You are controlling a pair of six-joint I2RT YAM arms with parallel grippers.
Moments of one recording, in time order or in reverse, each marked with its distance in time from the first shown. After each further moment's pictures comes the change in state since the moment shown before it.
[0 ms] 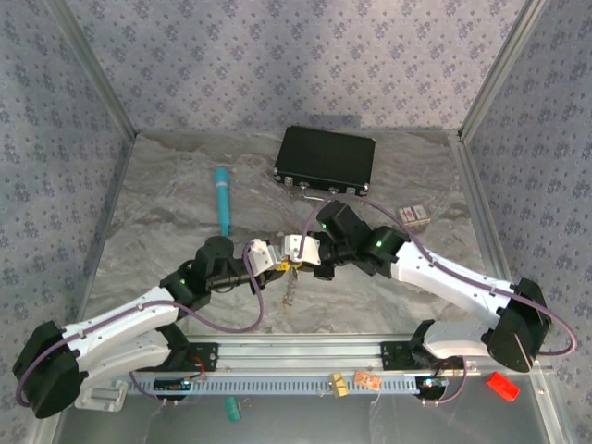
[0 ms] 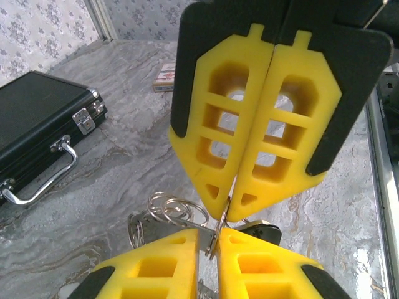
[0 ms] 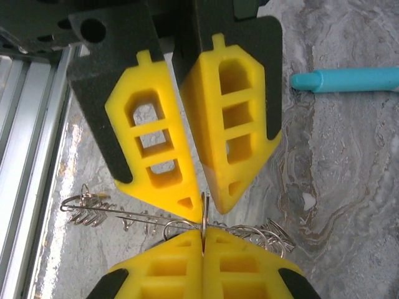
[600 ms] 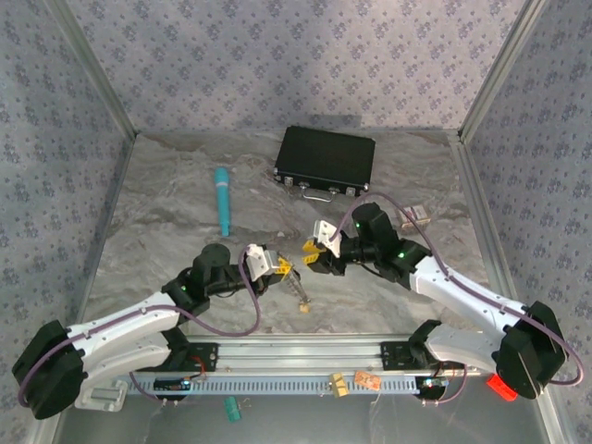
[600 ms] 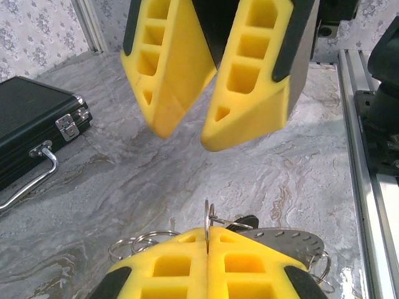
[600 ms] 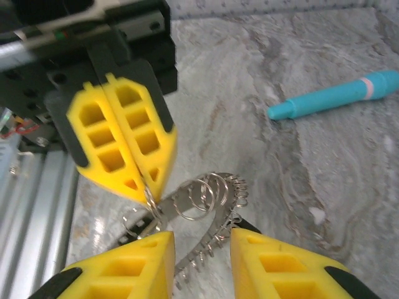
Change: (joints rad) left arm 0.000 -0.008 -0.107 0.172 0.051 -0.078; right arm -0.195 -0.152 -0.287 0.394 -0.294 0.281
